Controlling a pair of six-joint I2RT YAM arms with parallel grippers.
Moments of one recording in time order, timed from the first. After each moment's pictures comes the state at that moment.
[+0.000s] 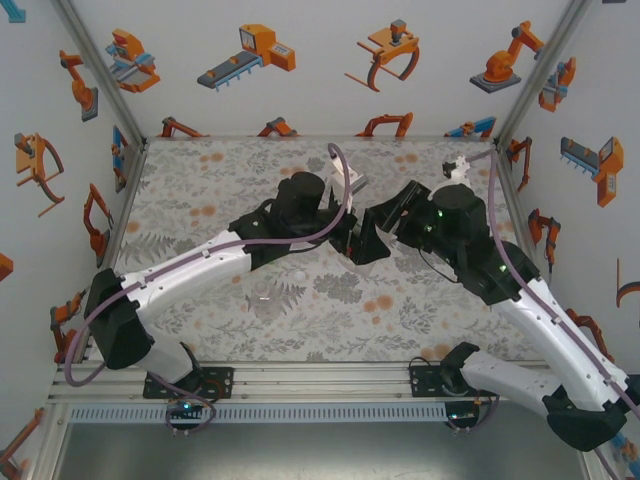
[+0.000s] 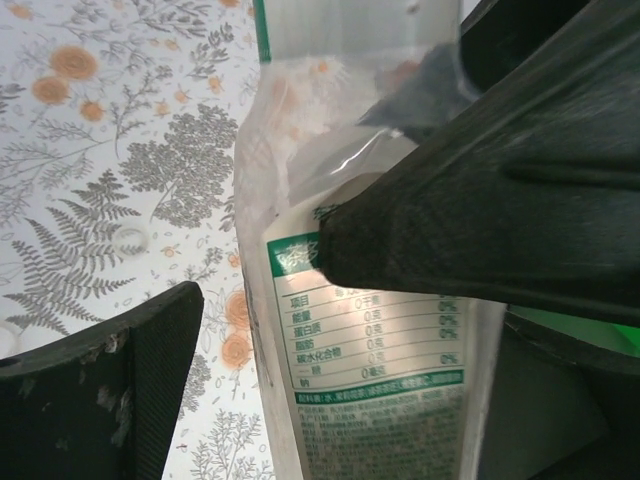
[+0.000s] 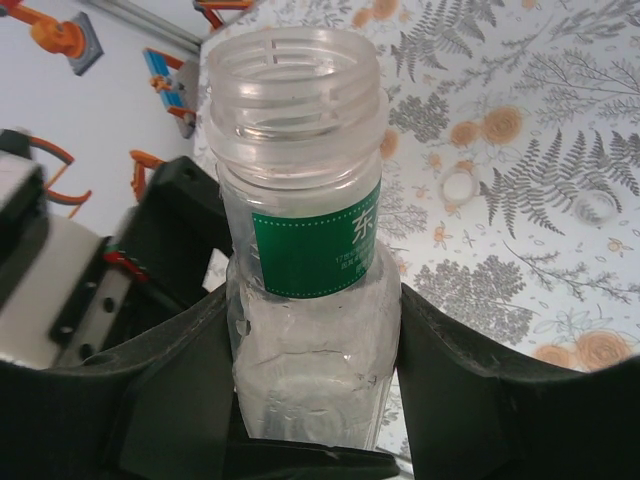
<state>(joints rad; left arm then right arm) -1.00 1.52 1.32 -0.14 0.35 -0.35 0.68 0.94 1.19 -0.63 0.16 0.89</state>
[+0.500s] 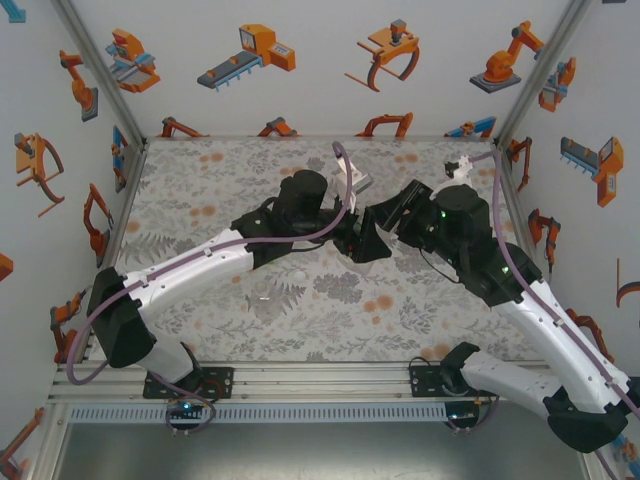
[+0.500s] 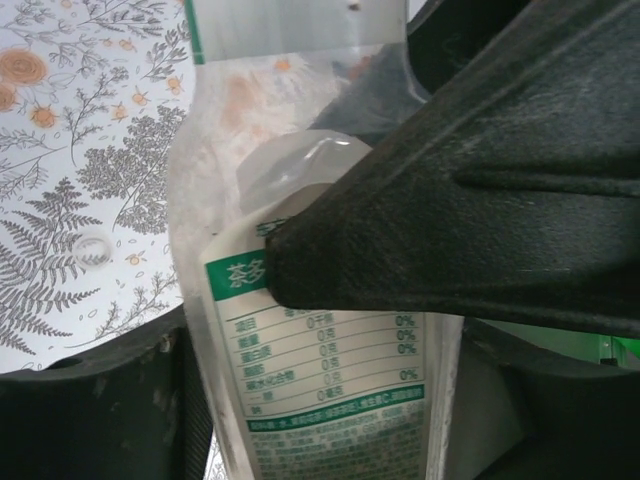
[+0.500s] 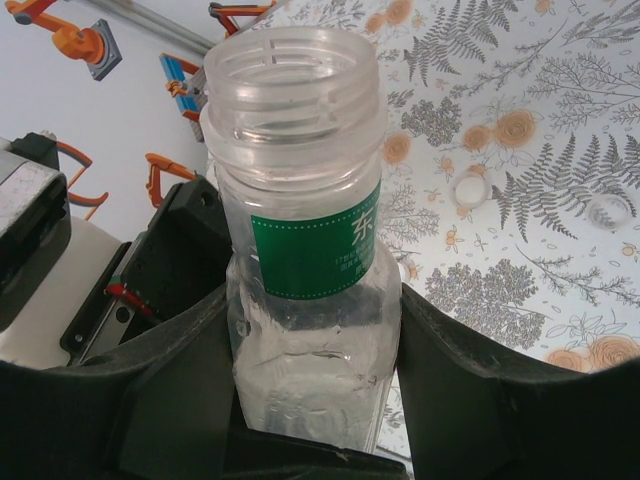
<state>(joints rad) -1.00 1.53 1.35 -0.14 0.41 -0.37 0.68 0.94 1.19 -0.63 0.15 0.90</state>
